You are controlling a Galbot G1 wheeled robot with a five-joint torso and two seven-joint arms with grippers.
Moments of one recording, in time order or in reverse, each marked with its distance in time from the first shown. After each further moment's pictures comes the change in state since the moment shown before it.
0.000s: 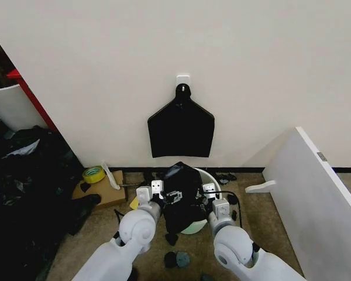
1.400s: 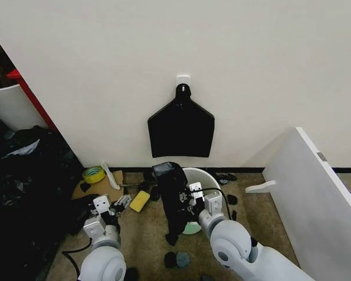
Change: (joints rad) left arm 0.433 -0.013 -0.300 -0.249 0.264 -0.398 0.063; right arm 0.059 -0.007 -0.043 0.079 0.221 -0.113 -0.045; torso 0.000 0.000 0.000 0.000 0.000
